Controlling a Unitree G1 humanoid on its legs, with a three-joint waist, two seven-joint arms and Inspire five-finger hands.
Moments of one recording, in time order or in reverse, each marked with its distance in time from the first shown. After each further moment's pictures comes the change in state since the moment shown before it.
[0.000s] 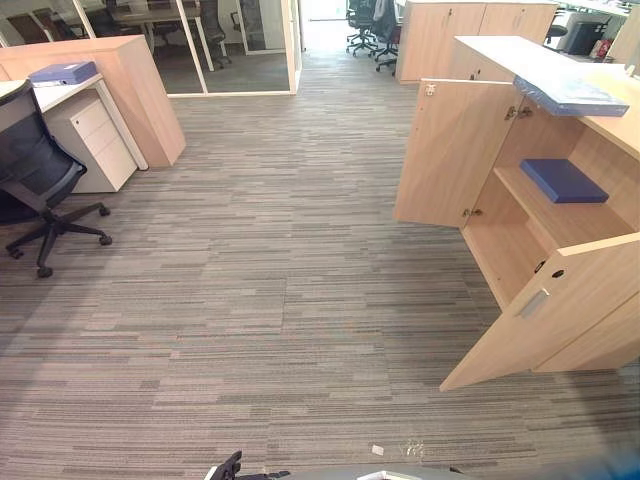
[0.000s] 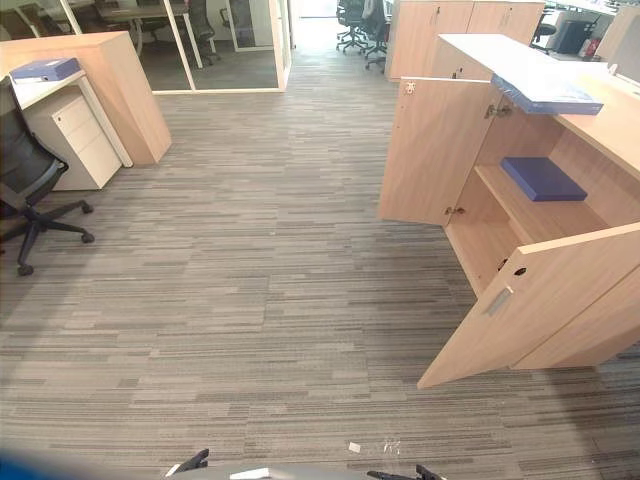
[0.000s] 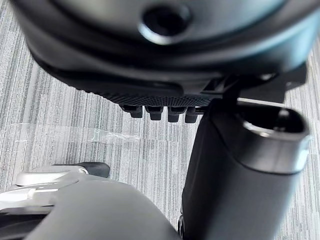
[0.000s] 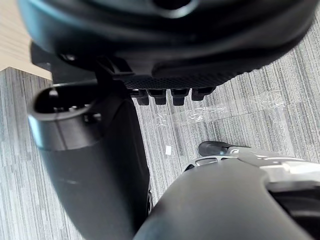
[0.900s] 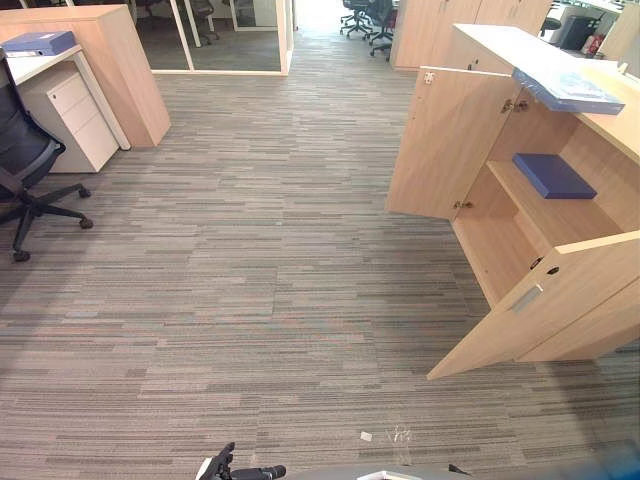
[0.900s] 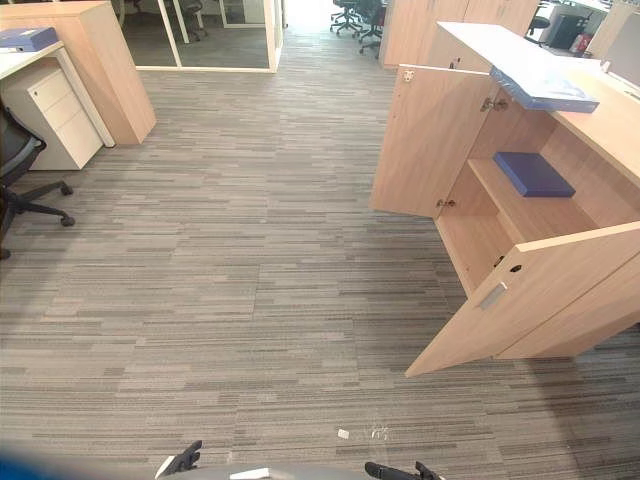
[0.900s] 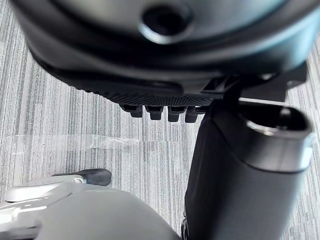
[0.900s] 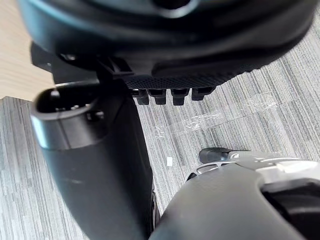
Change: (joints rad) left arm -0.007 0.018 0.000 -0.001 0.083 -0.047 0.051; right arm -0.010 0.029 -0.017 0.015 0.070 -0.037 -0.044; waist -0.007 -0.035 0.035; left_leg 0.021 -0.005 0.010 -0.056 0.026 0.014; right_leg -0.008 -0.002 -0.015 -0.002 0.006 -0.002
